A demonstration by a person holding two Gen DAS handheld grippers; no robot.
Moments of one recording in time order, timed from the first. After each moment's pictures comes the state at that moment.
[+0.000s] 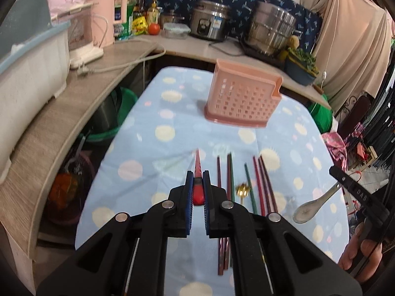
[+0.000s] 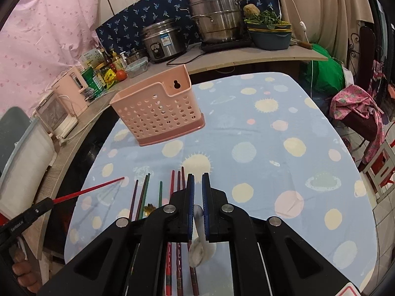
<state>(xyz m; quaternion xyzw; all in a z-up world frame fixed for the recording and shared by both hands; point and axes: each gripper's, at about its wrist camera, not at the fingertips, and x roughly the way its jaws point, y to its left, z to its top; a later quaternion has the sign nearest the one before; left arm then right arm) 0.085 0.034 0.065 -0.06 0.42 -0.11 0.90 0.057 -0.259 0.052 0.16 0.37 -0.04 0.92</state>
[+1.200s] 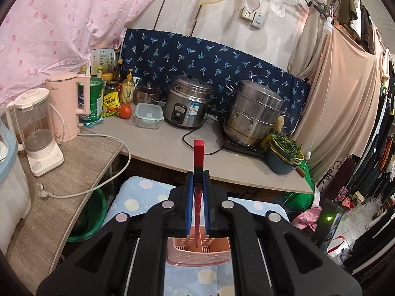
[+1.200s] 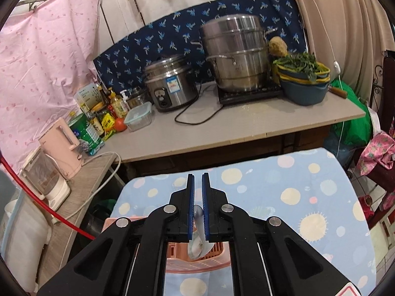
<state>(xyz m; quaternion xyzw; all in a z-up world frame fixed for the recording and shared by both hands) 0.272 -0.013 0.224 -0.12 0.26 -0.14 0.95 0.299 -0.281 0.111 0.17 0.30 -0.03 0.94</state>
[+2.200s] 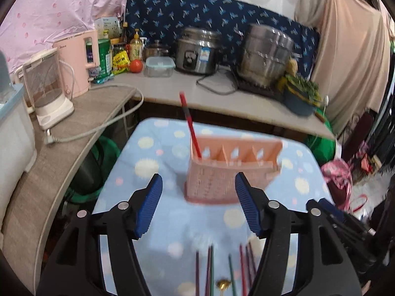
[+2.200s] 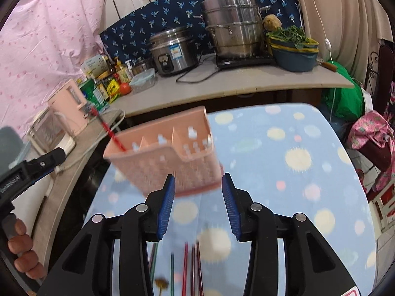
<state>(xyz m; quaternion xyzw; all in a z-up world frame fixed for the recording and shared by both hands) 0.207 -0.031 0.099 -0.04 0.36 -0.11 0.92 0.158 -0.259 0.064 0.15 0.37 -0.02 0.92</state>
